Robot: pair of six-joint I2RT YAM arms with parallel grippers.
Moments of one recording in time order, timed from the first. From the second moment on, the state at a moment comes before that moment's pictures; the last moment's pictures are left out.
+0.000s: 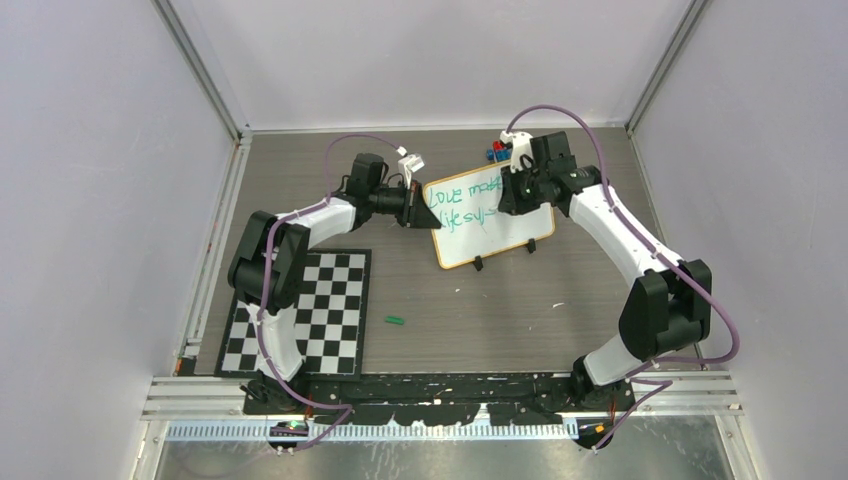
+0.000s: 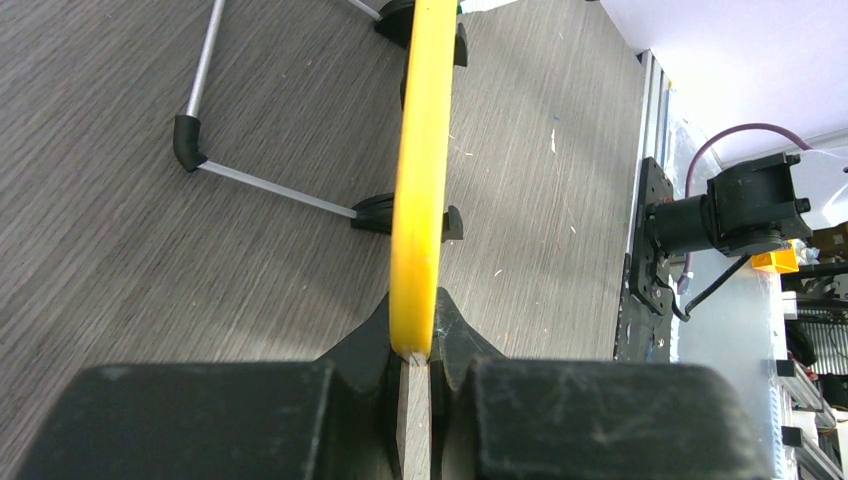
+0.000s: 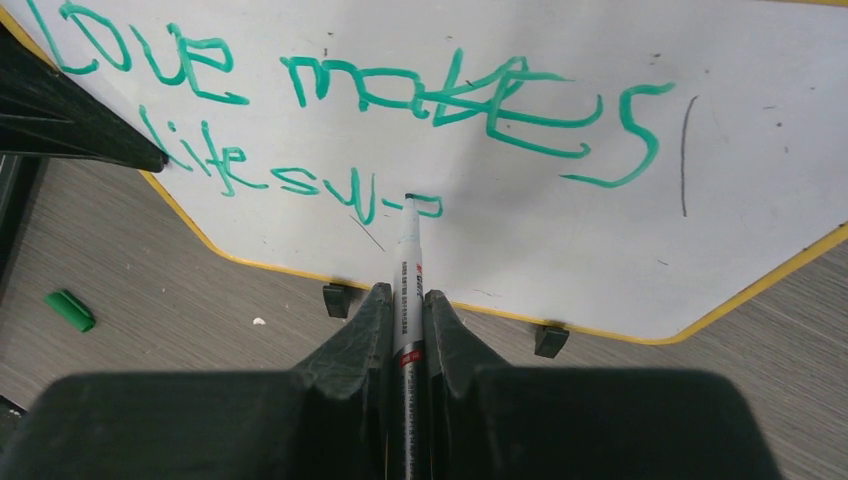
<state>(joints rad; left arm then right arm) -0.41 1.92 1.23 0.11 0.95 -0.21 0.28 1.55 1.31 -0.60 -0.24 -0.05</state>
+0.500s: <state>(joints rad) -0.41 1.92 1.23 0.12 0.95 -0.21 0.30 1.55 1.28 -0.60 -0.24 -0.05</state>
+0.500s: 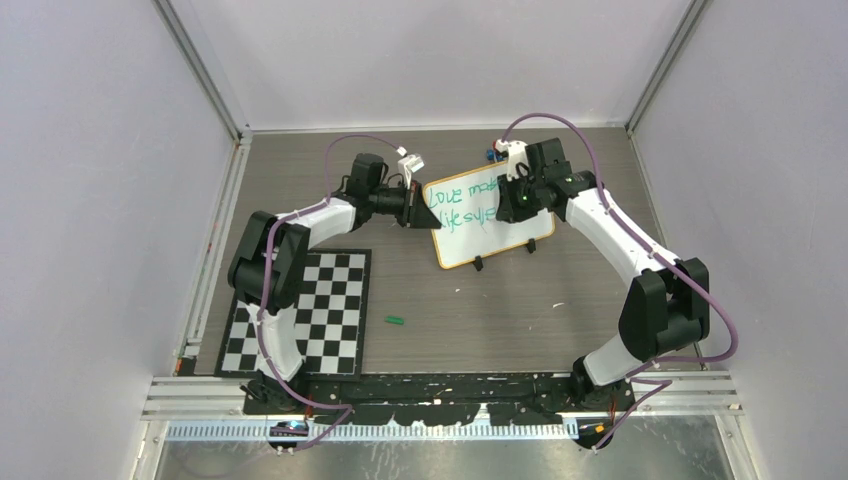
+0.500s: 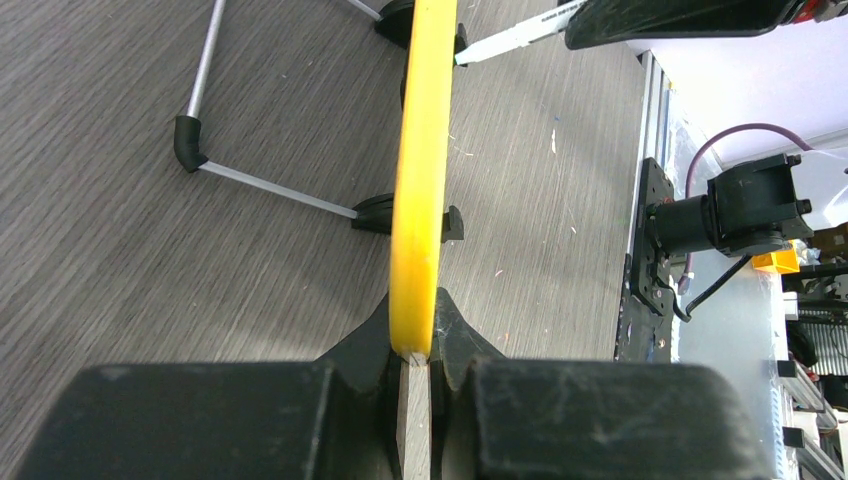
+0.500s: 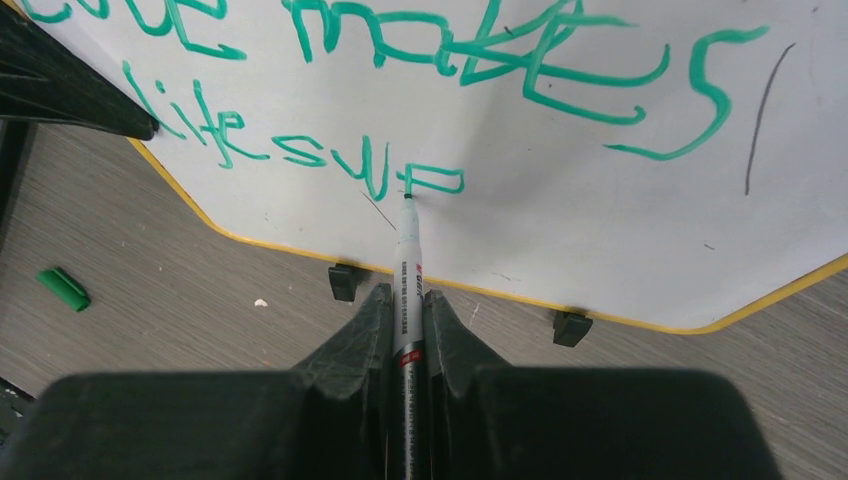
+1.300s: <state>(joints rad) -0.41 1.92 1.23 0.12 0.96 -0.21 0.25 1.52 1.27 -0.62 -0.24 -0.07</state>
